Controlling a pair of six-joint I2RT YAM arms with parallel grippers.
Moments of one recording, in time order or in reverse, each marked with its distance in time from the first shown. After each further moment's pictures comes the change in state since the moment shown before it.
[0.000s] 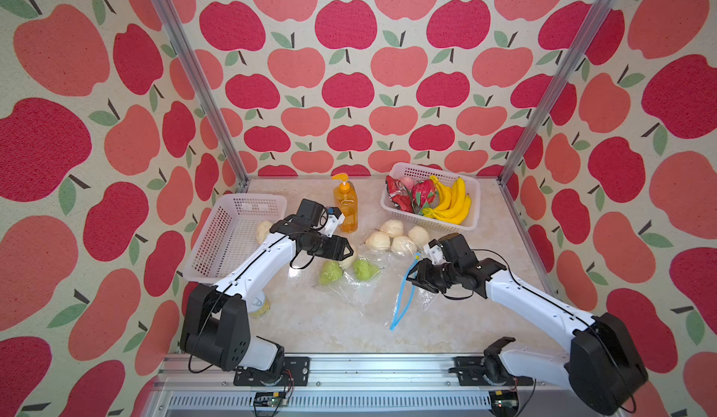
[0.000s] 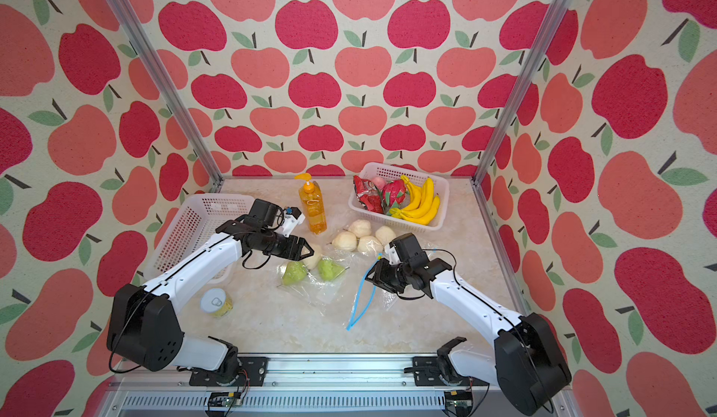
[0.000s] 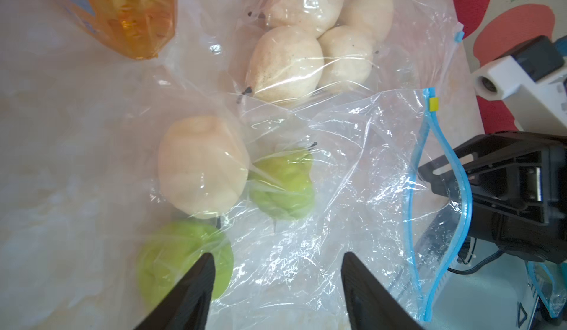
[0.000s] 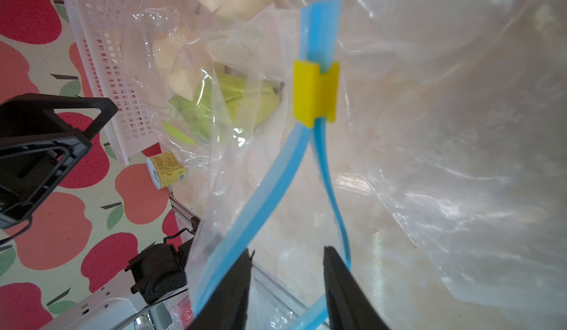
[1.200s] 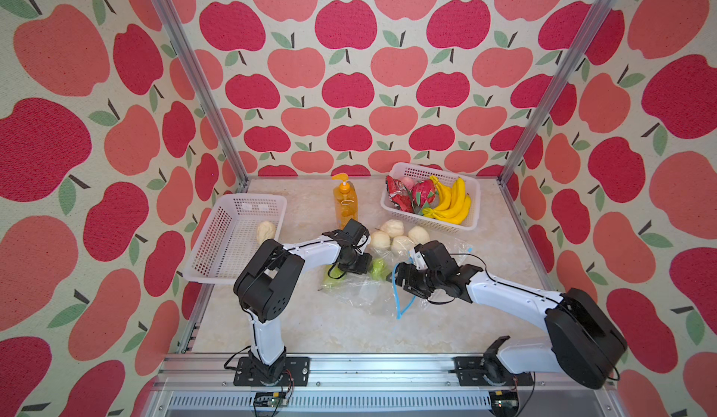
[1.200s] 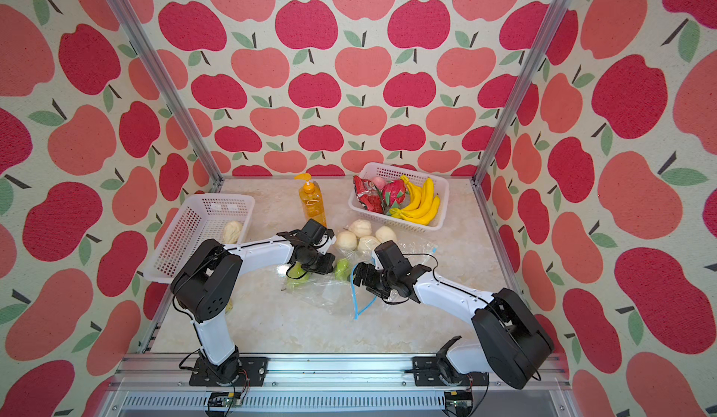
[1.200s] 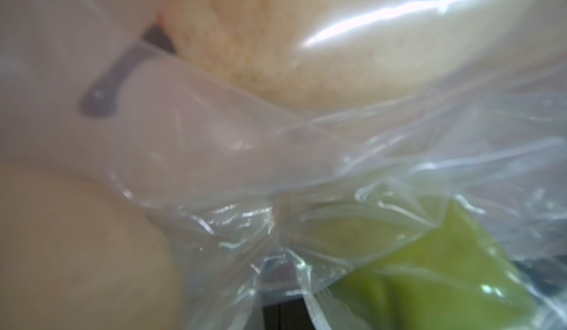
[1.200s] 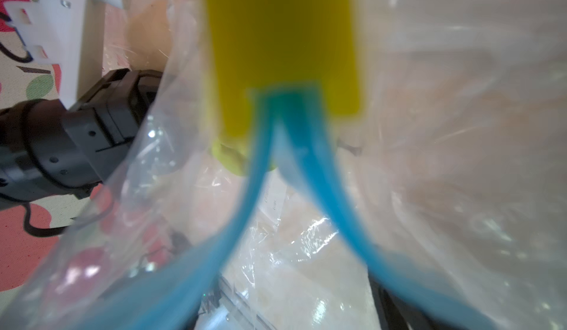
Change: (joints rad) left arm -0.235 0.406 -0.006 0.278 -0.232 -0.201; right arm 0.135 0.138 -0.054 0.248 0.109 0.093
